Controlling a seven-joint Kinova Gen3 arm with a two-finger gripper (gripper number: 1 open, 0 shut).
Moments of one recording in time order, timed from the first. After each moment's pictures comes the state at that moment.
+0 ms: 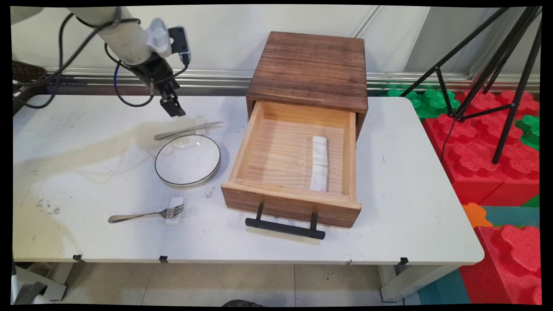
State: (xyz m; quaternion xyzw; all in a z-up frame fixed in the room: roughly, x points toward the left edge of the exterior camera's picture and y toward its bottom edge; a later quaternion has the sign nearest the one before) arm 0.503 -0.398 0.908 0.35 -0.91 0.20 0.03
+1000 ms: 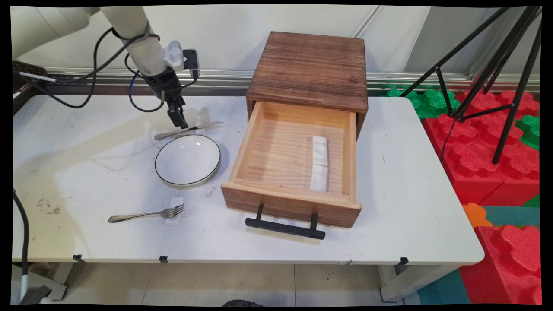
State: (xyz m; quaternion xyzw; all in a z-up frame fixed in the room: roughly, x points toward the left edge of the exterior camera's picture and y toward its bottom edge) arm 0.539 -0.461 0.843 0.34 -0.93 0.11 0.01
